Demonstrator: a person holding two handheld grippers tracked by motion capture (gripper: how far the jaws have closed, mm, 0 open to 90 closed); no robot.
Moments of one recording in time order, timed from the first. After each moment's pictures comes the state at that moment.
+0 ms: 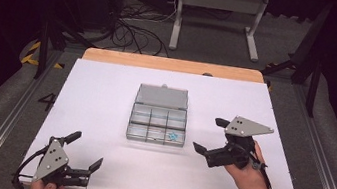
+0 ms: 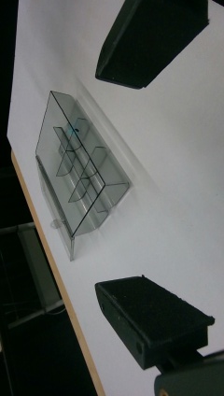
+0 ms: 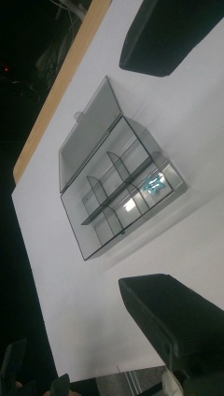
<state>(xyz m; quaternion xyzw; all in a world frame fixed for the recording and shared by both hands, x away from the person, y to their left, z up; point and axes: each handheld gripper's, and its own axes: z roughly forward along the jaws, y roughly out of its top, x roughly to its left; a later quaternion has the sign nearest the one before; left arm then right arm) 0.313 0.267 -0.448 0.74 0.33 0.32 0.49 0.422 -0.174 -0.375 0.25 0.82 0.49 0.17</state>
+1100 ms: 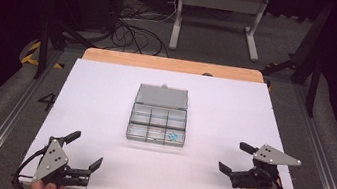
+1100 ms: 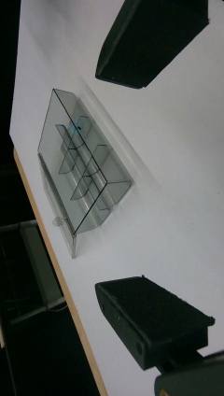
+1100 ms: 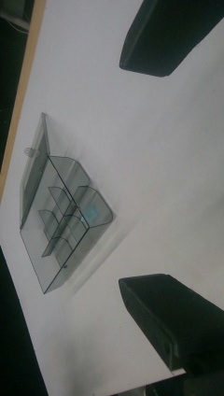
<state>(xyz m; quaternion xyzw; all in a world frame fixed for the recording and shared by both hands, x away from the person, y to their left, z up) 0.313 0.267 -0.448 0.74 0.33 0.32 0.49 0.398 -0.250 -0.441 0.32 0.78 0.51 0.16</state>
